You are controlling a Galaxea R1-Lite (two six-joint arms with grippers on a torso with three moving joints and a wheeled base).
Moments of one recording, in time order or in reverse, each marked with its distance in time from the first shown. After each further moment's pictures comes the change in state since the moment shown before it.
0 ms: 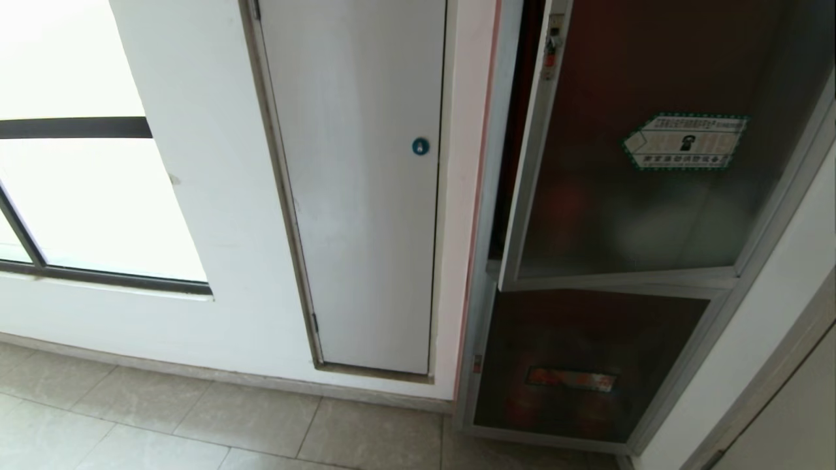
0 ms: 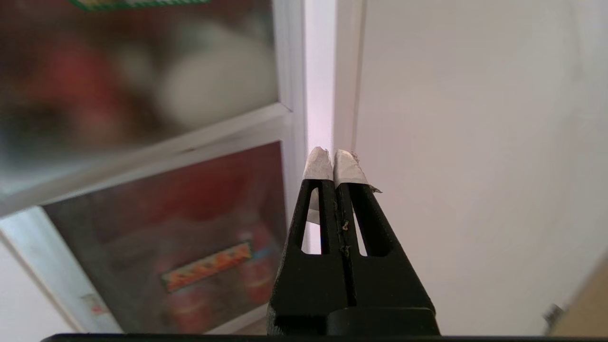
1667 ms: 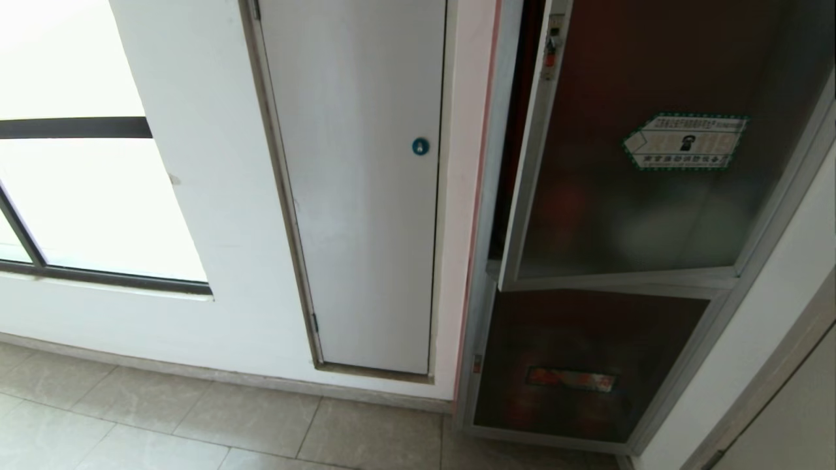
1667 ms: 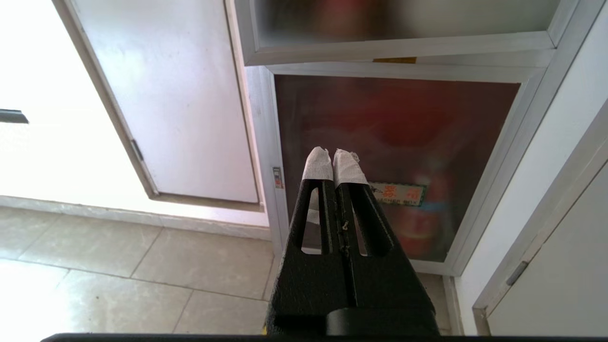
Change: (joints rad) left arm 0.000 0.000 0.000 0.000 0.000 0.000; right arm -0.047 -0.315 0.235 0.216 0.728 0.115
